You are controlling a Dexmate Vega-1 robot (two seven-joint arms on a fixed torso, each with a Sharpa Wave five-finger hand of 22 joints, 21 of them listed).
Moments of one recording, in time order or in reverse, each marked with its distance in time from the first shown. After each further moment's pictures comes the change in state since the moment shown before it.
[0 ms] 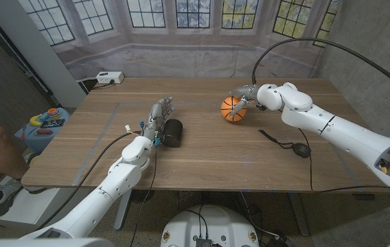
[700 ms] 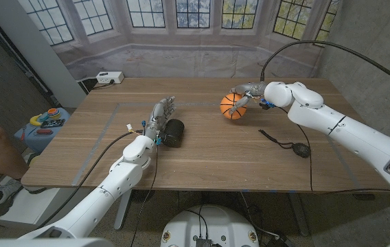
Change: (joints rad) left arm 0.002 0.005 0.008 -0.015 0.002 0.009 -0.003; left_hand 0.000 0.000 0.009 0.000 0.000 0.013 0.006 0.000 0.000 0.004 -0.004 0.000 0.000 0.005 -0.005 -0.005 0.000 0.004 -0.004 -0.007 0.000; right arm -0.061 -0.037 0.101 -0.056 0.218 -0.026 -0.042; right_hand 0.002 0.000 0.002 0.003 -0.001 0.005 -0.002 0.000 0.000 -0.001 0.000 0.004 0.008 0.005 0.005 -0.005 0.009 0.000 0.000 0.000 0.000
